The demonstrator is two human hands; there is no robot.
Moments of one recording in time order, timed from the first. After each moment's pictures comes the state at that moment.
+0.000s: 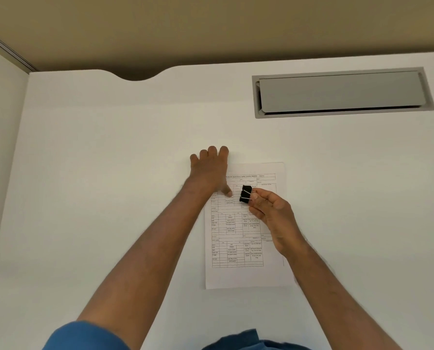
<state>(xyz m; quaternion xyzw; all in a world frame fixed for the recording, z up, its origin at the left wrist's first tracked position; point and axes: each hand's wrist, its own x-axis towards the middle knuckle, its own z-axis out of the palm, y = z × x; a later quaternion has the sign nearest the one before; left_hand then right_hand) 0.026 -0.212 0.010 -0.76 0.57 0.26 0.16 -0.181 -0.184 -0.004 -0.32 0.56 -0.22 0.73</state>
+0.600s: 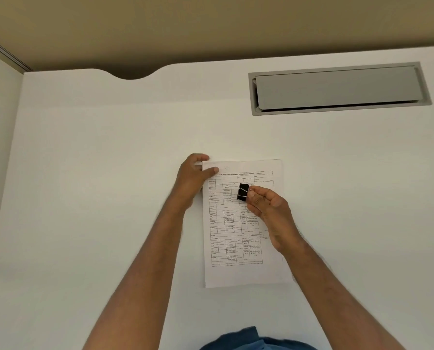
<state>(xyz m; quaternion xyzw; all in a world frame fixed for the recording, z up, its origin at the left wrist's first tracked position) 0.046 -0.164 -0.010 -0.74 0.18 0.50 -0.41 -0.181 -0.182 -0.007 -0.33 0.56 -0.23 0.73</state>
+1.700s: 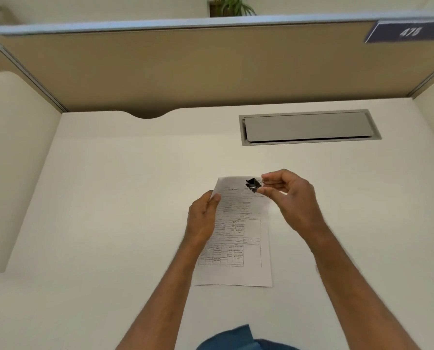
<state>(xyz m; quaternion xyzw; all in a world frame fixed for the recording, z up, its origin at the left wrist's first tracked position) -0.034 -0.092 0.053 -0.71 0.30 0.40 -0.49 -0.218 -0.203 0.123 -0.66 0.47 -0.28 0.51</state>
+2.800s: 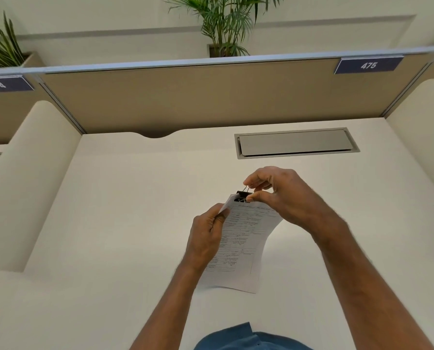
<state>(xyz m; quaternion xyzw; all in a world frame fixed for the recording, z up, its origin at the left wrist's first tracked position) -0.073 -0.037 0.113 -0.68 0.46 0.30 -0.49 -0.232 -0.169 0.225 -0.85 0.36 -0.14 0.34</state>
